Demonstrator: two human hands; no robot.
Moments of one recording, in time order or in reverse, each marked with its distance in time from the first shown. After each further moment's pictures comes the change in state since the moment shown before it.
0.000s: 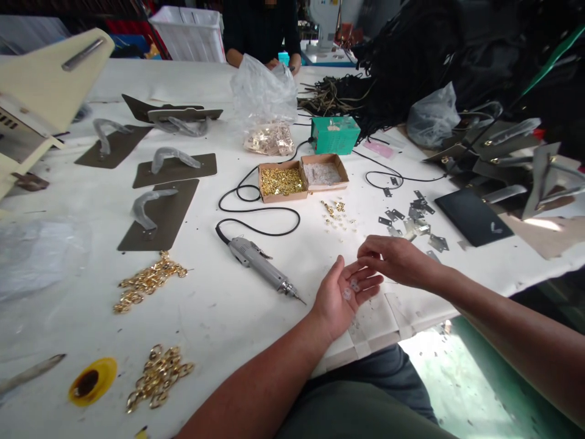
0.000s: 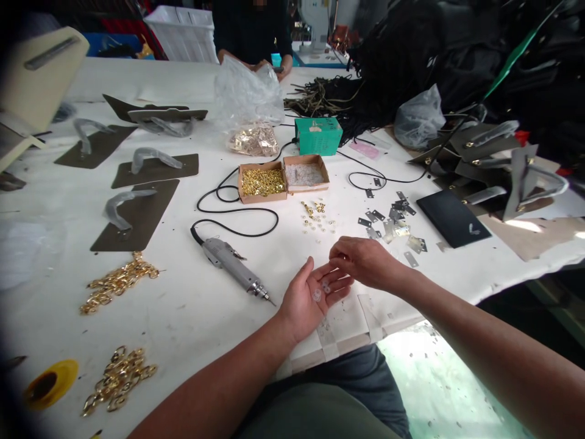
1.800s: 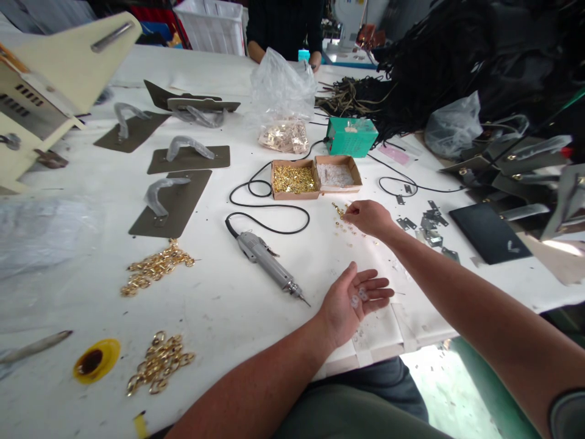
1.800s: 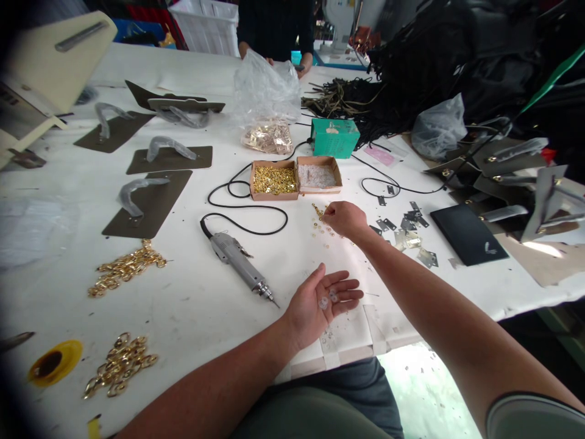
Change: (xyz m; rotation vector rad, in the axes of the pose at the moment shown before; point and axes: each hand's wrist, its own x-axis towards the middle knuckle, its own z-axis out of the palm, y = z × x) left_hand -0.002 -0.002 0.001 0.018 0.042 -0.014; right_hand 0.135 0.018 0.006 -0.113 0.164 0.399
